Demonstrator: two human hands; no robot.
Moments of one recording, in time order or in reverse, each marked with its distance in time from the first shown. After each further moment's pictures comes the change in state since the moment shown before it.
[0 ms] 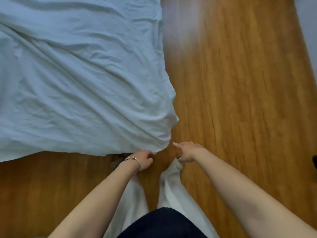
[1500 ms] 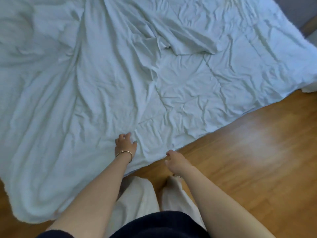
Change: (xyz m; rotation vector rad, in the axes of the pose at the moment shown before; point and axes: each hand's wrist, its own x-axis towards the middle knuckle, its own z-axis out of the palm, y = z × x) left_hand 0.265 0.133 -0.497 -1.190 0.833 -0.923; right_hand 0.186 0.076 -0.701 -0.409 0.021 -0.442
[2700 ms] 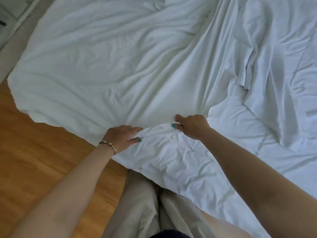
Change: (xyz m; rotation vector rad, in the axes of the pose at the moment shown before) left_hand 0.010 0.077 0.030 -0.058 0.135 -0.132; right_hand 0.236 -0.107 -0.228 -1.349 -0.008 -1.092
